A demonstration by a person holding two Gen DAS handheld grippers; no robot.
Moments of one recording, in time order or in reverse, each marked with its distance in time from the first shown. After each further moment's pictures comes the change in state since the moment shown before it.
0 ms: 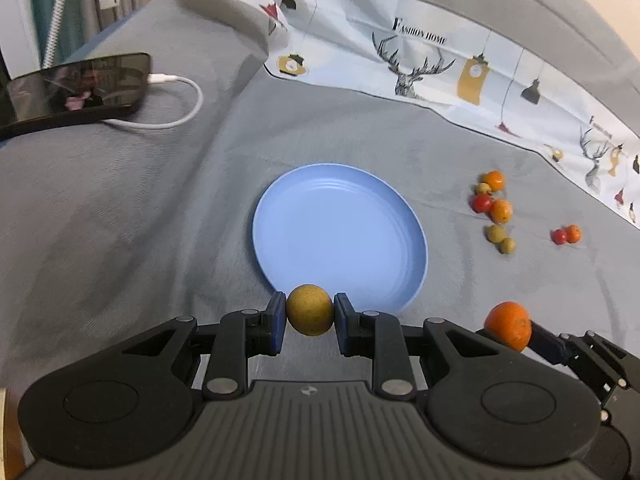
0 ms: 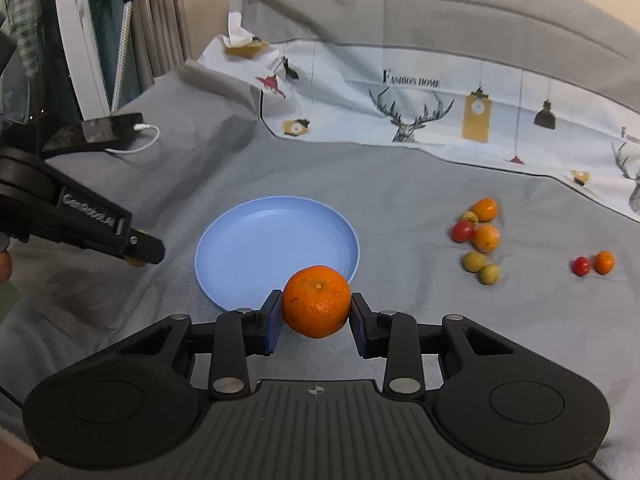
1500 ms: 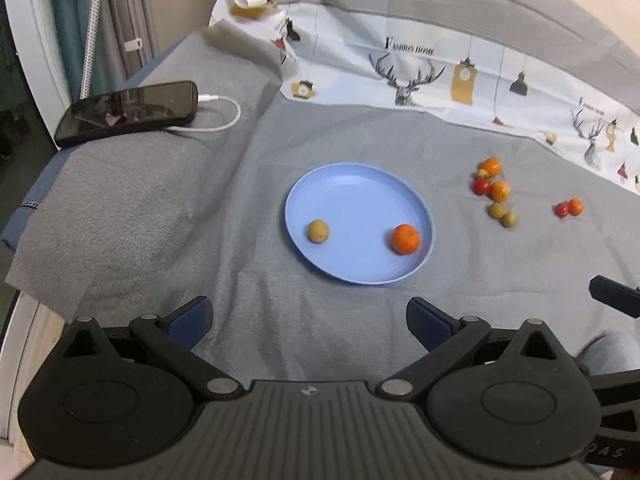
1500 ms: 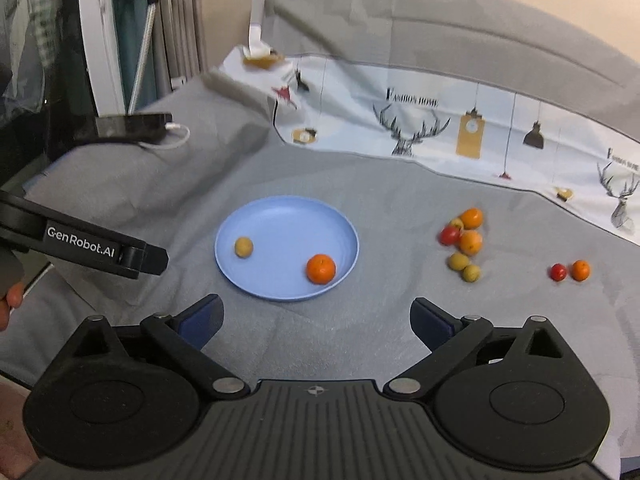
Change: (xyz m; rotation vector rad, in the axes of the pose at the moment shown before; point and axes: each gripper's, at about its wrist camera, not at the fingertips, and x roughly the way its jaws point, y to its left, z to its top) left arm -0.080 -0.001 -0.076 0.083 -0.127 0.087; right arm -0.069 0.019 -0.020 -0.052 -0.047 -0.021
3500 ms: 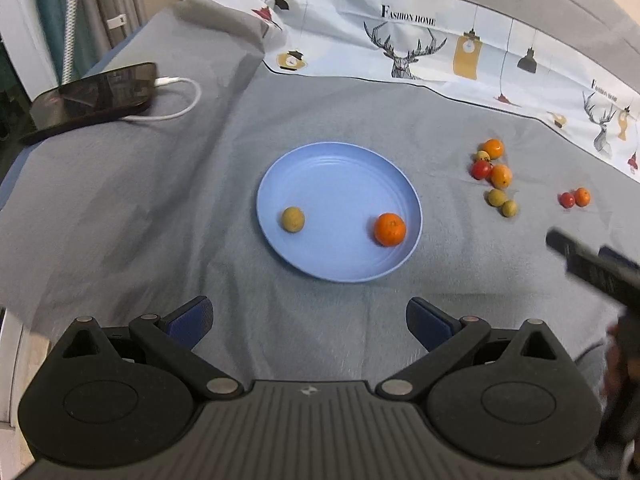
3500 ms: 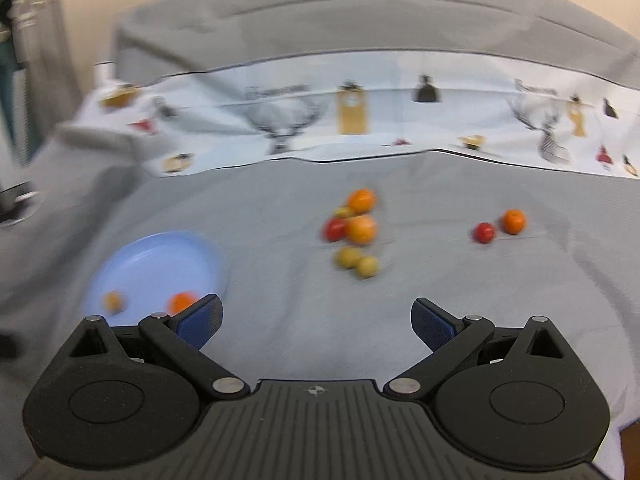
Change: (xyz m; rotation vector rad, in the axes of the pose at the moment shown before) left arm 0.046 -0.034 0.035 0.000 0.134 0.019; right arm 0.069 -0.125 -0.003 0.280 -0.022 -0.209
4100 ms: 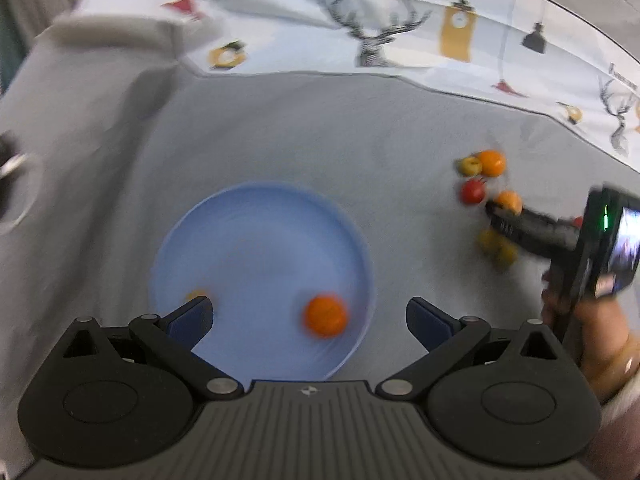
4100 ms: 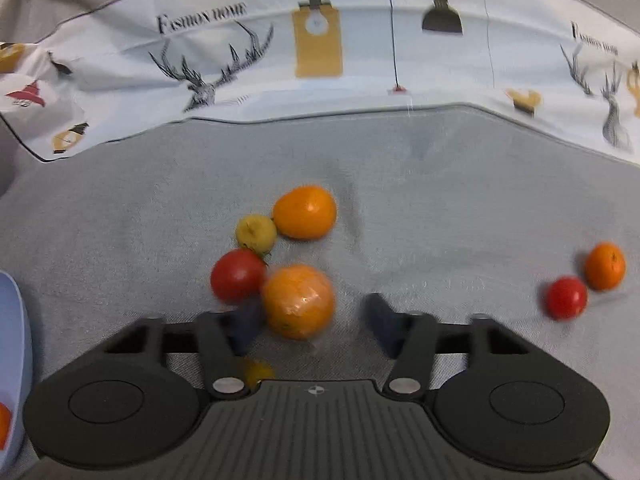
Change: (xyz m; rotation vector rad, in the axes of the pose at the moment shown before) left arm 0.100 -0.090 0.103 0.052 0.084 -0.017; right arm 0.230 -0.054 0.046 -0.045 0.112 -0.005
